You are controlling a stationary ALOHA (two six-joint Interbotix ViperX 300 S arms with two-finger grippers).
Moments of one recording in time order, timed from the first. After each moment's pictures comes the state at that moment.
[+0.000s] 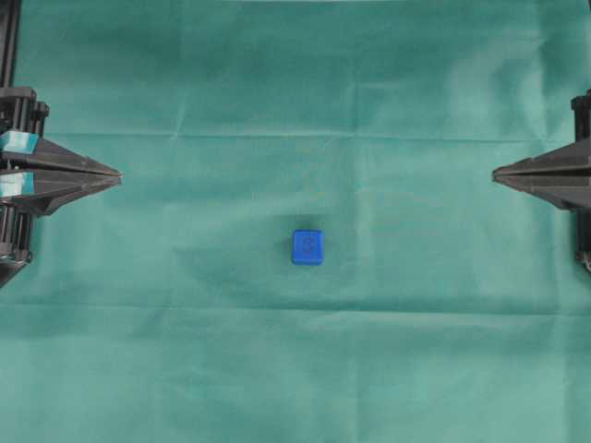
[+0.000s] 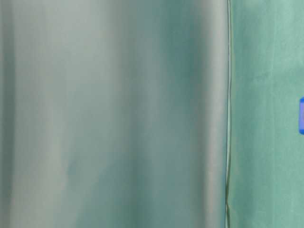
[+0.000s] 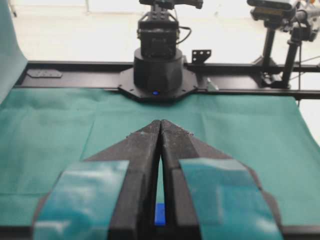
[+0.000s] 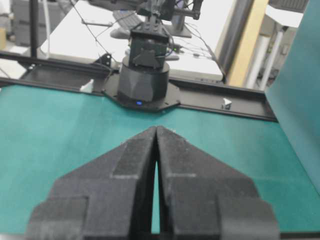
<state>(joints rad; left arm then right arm) 0.00 -0.96 1.17 0.00 -0.29 0.00 0.00 -0.96 1.17 0.00 -0.29 0.00</state>
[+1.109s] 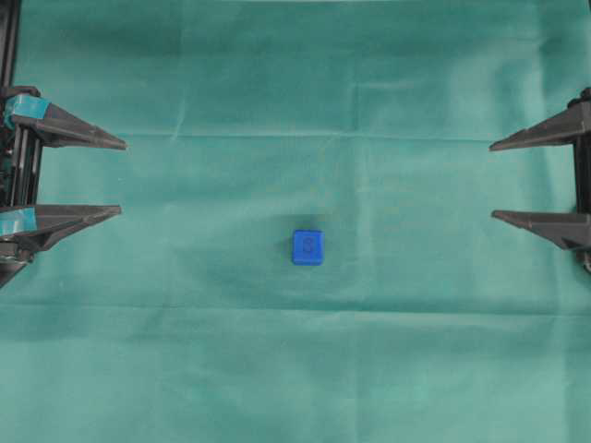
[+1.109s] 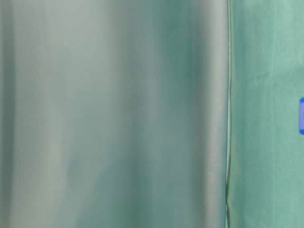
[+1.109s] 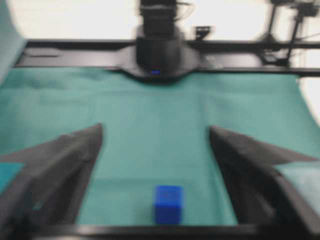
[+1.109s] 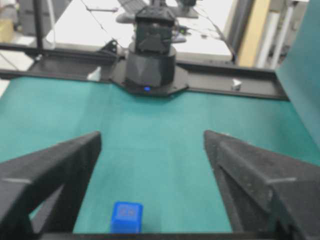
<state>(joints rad) 0.00 -0.96 1.13 0.00 -0.17 0.00 0.00 -0.96 1.15 0.00 -0.21 0.05</state>
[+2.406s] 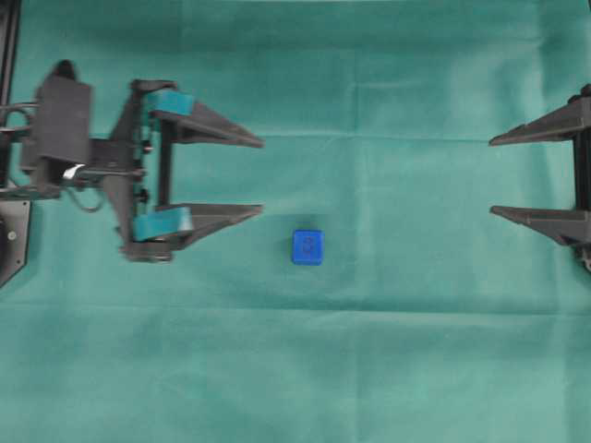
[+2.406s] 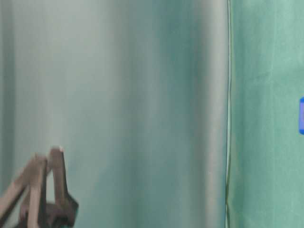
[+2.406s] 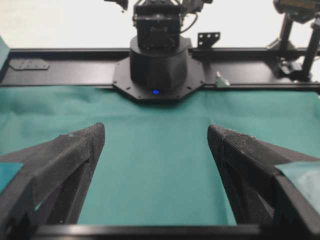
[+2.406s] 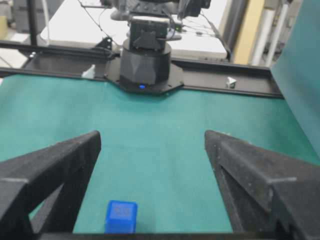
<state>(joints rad) 0.00 -0.40 0.75 0.00 -0.32 0.03 -0.01 -0.96 1.14 0.00 -0.20 0.05</state>
